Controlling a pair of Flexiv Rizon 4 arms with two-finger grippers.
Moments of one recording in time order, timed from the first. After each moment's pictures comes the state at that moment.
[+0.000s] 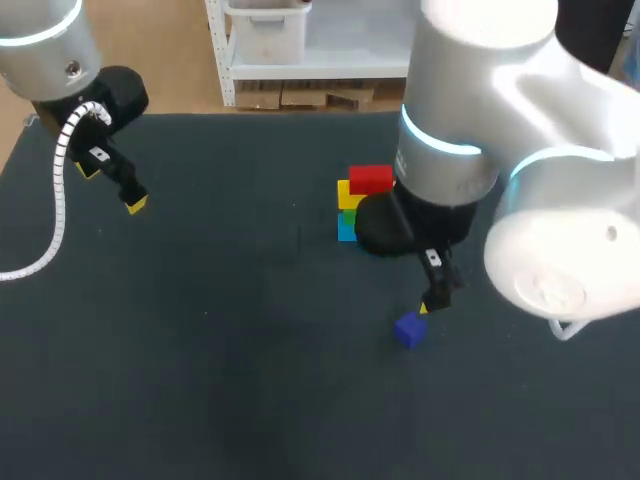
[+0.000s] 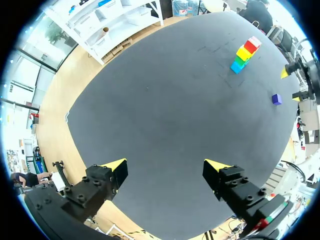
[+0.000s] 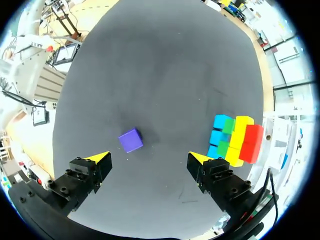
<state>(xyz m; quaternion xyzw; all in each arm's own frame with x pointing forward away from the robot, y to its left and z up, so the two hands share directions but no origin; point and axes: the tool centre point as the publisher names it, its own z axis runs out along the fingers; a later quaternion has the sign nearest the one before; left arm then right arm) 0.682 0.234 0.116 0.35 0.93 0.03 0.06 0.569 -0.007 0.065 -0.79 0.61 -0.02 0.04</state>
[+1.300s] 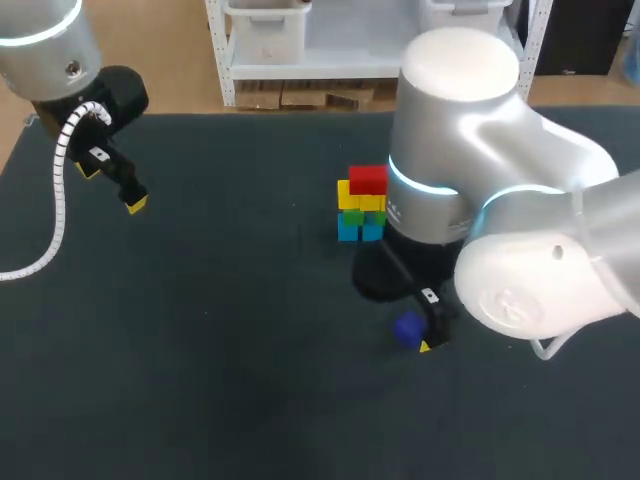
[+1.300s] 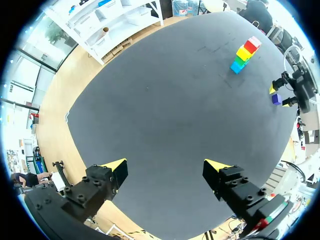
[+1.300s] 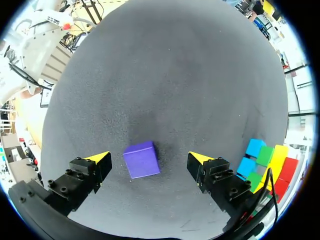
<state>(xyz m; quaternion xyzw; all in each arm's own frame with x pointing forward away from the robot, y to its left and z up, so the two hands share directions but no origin) 0.682 0.234 0.116 0.35 0.93 0.03 0.06 0.555 -0.004 -0.002 -0.84 0.54 0.03 0.00</state>
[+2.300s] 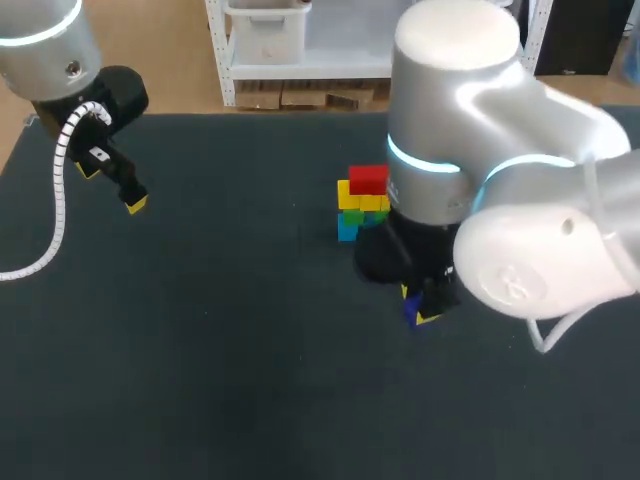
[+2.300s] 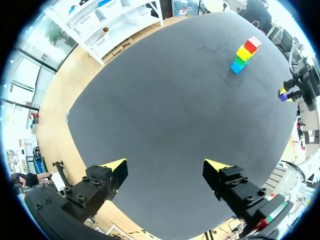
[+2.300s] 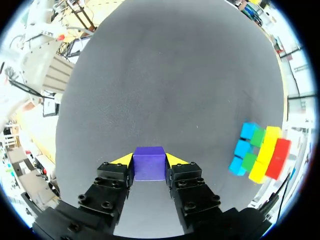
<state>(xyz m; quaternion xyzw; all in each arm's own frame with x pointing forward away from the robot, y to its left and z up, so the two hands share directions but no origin) 0.682 0.234 0.116 0.35 0.93 0.03 0.06 0.550 -0.014 0.036 -0.80 0.59 0.02 -0.02</state>
